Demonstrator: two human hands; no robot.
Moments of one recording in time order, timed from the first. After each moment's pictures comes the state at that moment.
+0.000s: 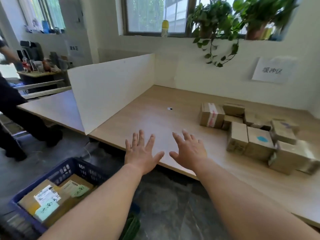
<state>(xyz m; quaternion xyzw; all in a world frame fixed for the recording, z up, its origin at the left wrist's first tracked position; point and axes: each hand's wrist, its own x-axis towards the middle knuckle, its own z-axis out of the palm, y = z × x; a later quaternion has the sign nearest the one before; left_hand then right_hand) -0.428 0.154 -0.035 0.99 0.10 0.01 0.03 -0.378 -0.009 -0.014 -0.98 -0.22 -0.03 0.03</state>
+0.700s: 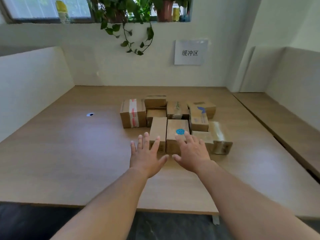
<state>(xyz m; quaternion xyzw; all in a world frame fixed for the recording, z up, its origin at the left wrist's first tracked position) -0.228 -0.192 -0.064 0.99 -0.11 -0.03 0.02 -0.244 -0.353 -0.044 -1.00 -0.02 0.00 0.04</state>
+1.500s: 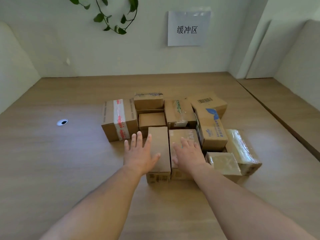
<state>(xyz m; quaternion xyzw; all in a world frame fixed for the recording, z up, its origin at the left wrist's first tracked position) -0.006 -0.200 -0.105 0.99 -0.12 -0.10 0.01 -0.043 -0.366 -0.103 -1.00 0.01 0.09 0.01</state>
